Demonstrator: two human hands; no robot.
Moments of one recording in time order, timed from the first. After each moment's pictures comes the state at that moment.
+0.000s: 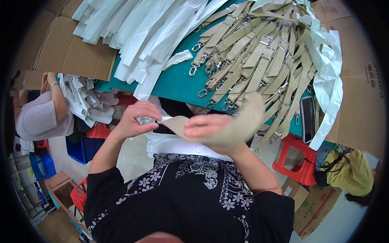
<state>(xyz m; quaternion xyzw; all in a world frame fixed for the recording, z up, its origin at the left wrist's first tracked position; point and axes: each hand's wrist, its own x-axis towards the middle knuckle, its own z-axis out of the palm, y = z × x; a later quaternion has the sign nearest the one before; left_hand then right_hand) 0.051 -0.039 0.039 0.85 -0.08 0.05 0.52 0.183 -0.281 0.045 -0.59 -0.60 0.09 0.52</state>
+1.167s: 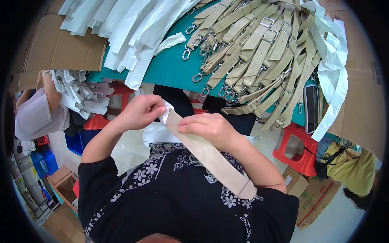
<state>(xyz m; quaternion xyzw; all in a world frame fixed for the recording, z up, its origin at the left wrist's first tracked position) 0.068 -0.073 0.040 0.88 0.10 -0.21 0.43 0.166 -0.290 0.021 -0.62 -0.61 0.12 0.48</state>
